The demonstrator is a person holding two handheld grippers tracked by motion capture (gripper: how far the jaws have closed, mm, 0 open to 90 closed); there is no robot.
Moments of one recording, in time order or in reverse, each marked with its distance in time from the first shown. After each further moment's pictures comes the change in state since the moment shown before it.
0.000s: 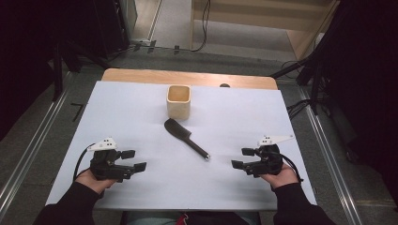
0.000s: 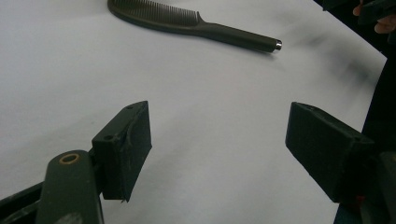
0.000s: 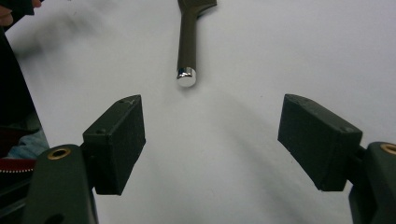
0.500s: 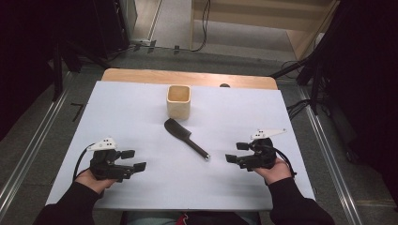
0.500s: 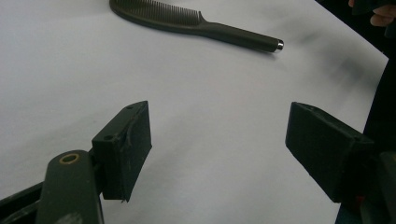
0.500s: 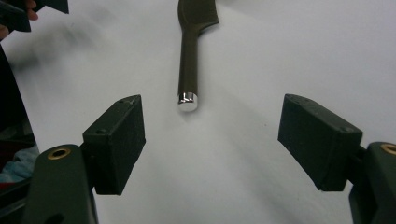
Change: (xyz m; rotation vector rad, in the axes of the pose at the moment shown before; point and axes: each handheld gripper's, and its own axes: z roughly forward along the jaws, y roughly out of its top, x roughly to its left) left arm 0.001 0.000 0.000 0.001 0.003 -0.007; right arm 0.004 0.020 0.013 -0.002 -0.008 -0.006
